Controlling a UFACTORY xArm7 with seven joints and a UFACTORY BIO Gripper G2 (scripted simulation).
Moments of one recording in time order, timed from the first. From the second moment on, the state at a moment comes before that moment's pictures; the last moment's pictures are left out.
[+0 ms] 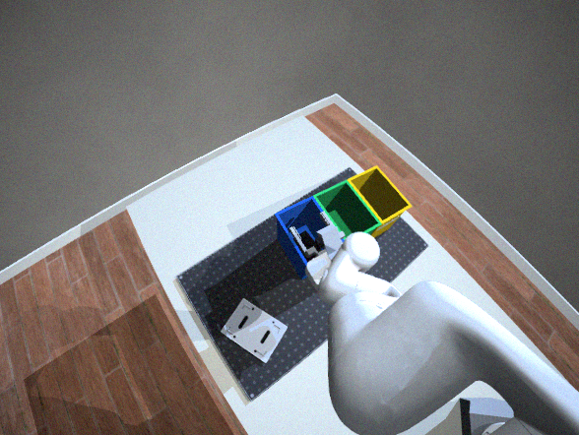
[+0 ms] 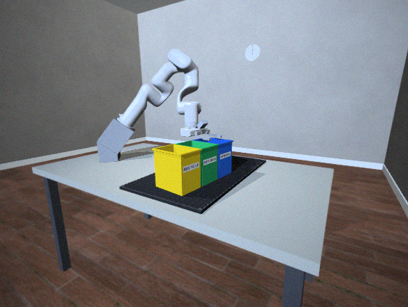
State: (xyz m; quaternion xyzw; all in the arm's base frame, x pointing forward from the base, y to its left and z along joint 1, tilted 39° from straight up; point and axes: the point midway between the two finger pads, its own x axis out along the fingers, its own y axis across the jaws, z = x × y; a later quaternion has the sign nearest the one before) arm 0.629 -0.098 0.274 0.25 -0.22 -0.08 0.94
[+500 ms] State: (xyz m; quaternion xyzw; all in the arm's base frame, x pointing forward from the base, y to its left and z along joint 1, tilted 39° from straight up) arm 0.620 -0.106 0.289 0.25 -0.22 -0.08 0.94
